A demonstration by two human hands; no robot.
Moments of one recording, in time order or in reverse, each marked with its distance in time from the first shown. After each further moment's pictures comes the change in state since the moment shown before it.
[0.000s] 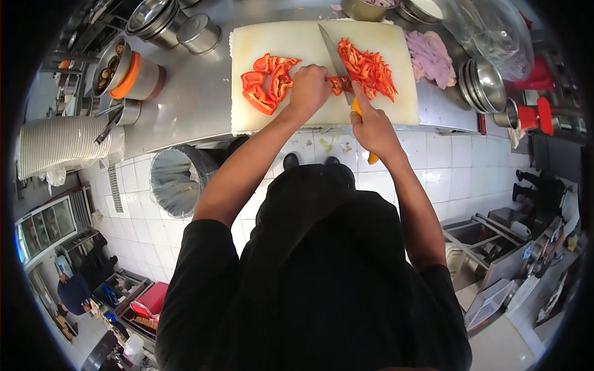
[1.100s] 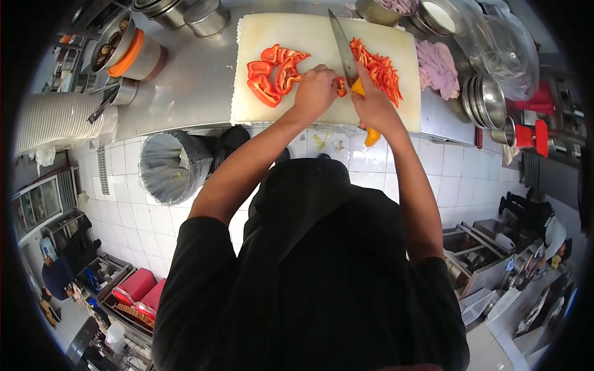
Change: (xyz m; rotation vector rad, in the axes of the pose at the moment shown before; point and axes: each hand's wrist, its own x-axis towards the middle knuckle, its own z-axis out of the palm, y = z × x) left_hand -0.016 0.000 0.011 -0.129 0.122 -0.012; right_hand 0.038 -0.030 -0.021 0.205 -0.144 0.124
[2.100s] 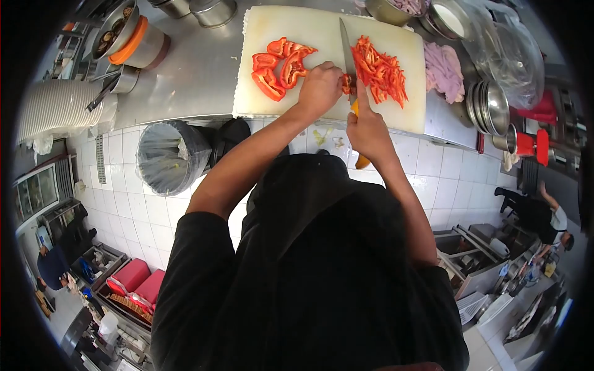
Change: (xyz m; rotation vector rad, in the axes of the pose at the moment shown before) left_hand -0.004 0.001 -0.001 -0.016 -0.012 -0.019; right_hand -0.022 0.037 0.046 -0.284 0.182 -0.219
